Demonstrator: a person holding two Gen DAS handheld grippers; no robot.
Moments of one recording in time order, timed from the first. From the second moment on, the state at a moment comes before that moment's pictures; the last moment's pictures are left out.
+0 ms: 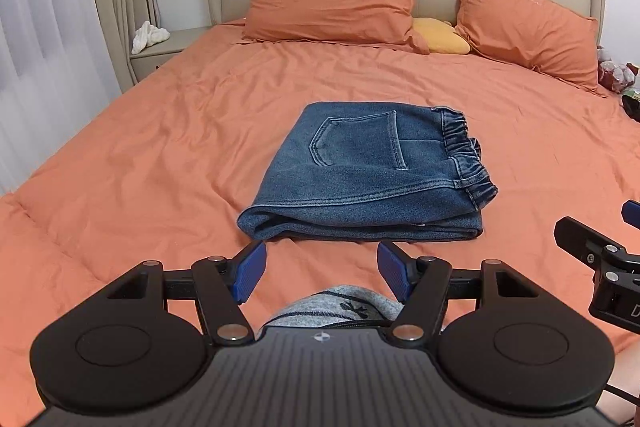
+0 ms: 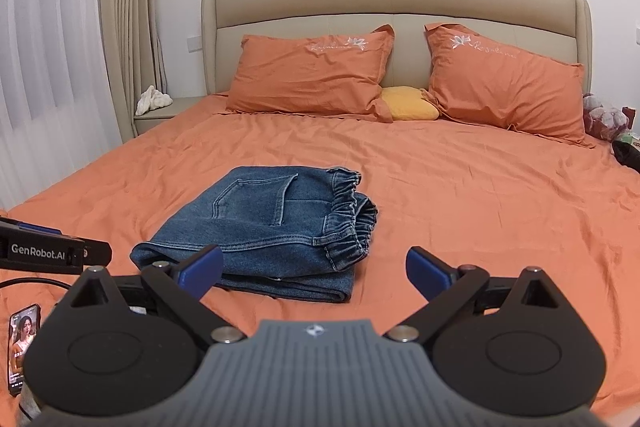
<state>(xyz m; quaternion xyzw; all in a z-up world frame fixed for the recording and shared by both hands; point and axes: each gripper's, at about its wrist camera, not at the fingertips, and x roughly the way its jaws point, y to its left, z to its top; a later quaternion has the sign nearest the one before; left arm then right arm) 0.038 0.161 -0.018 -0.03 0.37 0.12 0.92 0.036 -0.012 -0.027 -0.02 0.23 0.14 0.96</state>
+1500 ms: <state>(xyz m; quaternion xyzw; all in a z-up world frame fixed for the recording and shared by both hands) 0.038 0.156 -0.008 -0.01 0.36 0.11 0.93 0.029 -0.011 -0.022 -0.02 0.23 0.13 0.97</state>
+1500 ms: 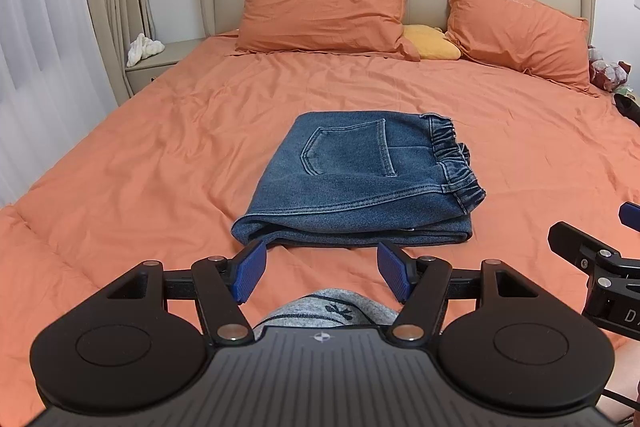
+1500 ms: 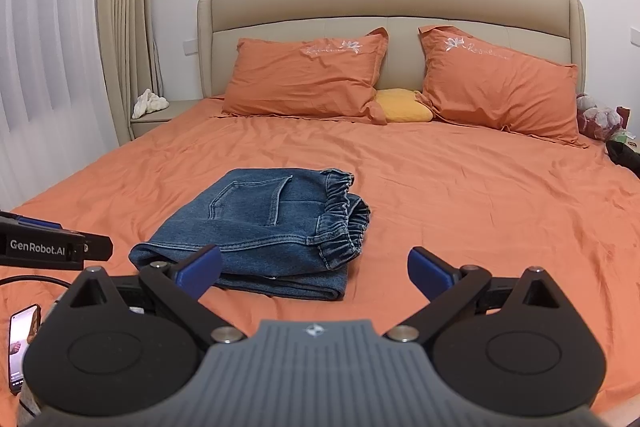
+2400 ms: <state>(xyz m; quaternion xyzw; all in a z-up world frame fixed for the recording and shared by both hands) 0.035 0.160 -0.004 0.01 0.35 0.11 0.93 0.026 -0.008 -0.024 -0.02 0.23 0.13 0.96</state>
